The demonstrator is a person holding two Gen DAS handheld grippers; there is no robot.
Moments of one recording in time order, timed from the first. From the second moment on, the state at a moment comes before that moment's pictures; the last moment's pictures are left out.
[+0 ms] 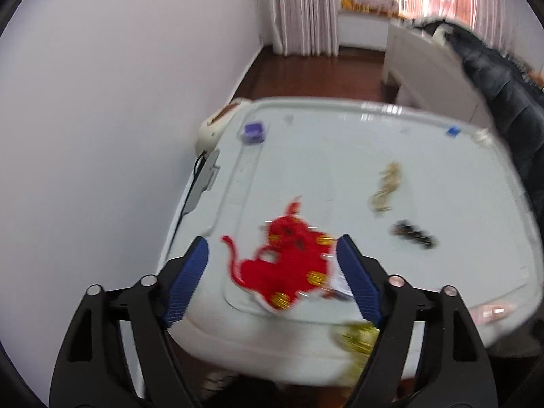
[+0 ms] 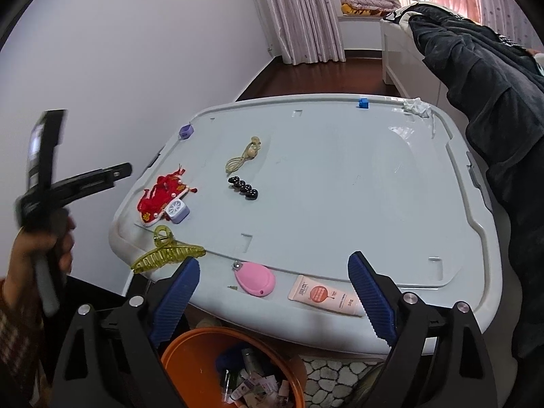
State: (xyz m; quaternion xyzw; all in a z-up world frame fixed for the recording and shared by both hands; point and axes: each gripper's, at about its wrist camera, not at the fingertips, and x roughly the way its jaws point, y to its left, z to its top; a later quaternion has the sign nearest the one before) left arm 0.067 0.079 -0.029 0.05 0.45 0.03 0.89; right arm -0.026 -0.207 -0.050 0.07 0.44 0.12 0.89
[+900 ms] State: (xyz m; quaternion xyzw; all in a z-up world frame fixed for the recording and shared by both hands) left arm 0.105 0.085 -0.063 0.01 0.46 -0.01 0.89; right arm 0.011 -0.182 -0.052 0.05 0.46 0.13 0.88
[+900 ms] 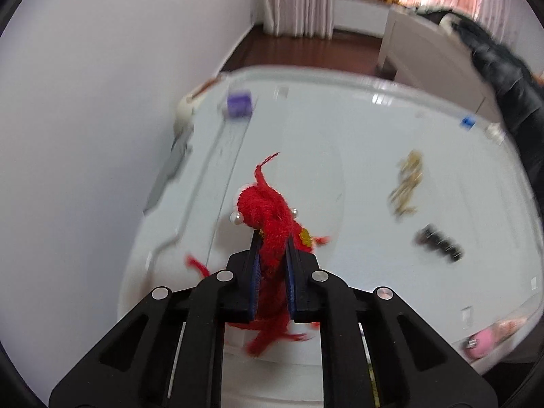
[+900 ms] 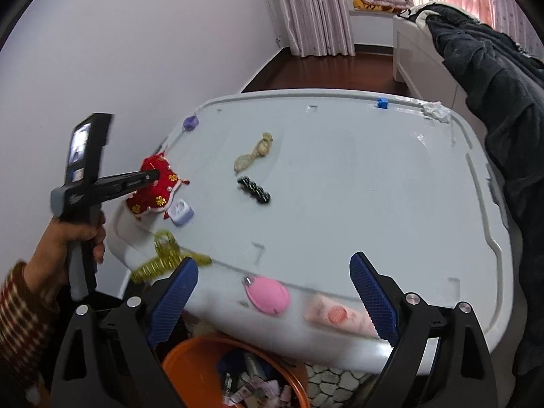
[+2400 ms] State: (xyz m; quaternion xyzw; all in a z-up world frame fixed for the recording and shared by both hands) left arm 0.044 0.048 0.002 0.03 0.38 -0.09 0.92; right arm 0.089 -0.118 -0.048 0.01 0.46 0.16 0.87
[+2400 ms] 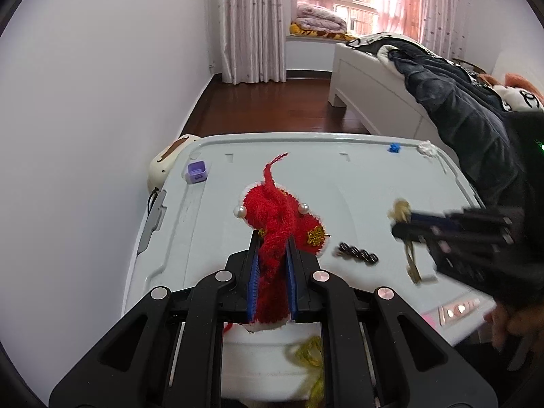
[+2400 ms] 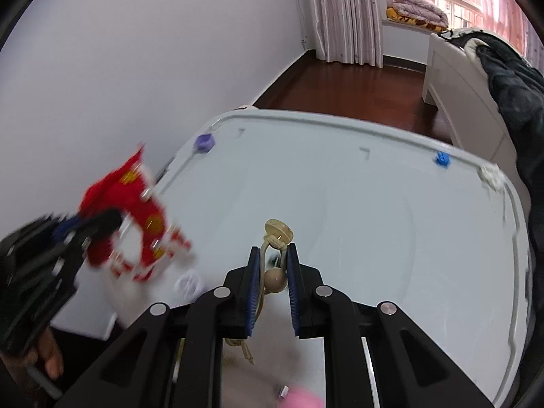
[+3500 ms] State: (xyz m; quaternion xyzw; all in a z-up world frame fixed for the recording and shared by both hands) left arm -0.113 -0.040 -0.014 0.18 0.39 -0.10 0.90; right arm -0.134 -0.191 -0.153 0.08 0.56 0.08 0.82
